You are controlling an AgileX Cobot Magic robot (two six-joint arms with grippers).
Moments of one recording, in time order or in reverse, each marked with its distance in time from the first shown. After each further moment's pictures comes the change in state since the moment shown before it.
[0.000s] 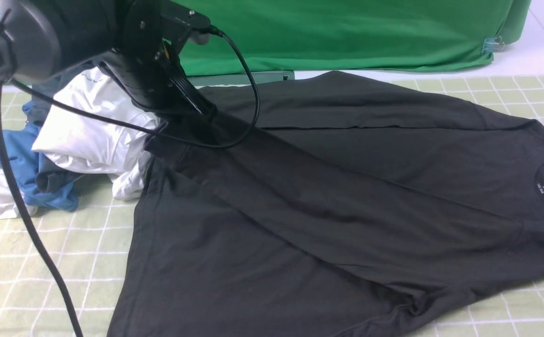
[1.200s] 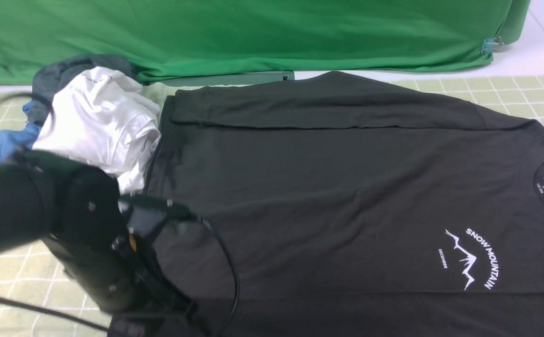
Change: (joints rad) right arm 0.000 -0.036 0.022 -0.001 -0.214 -0.037; left arm -0.118 -0.398 0.719 -0.321 0.051 -0.023
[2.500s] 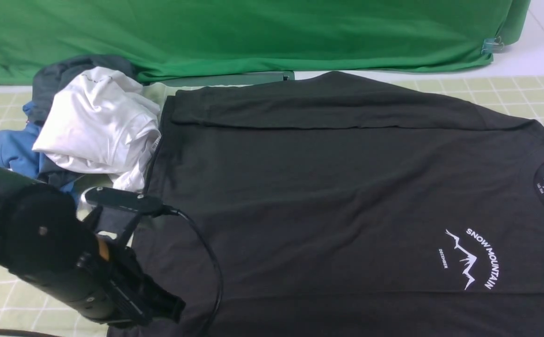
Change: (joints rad) right arm -0.083 -0.080 0.000 -0.003 0.003 0.005; left arm 0.006 -0.112 0.112 0.016 -0.104 -0.094
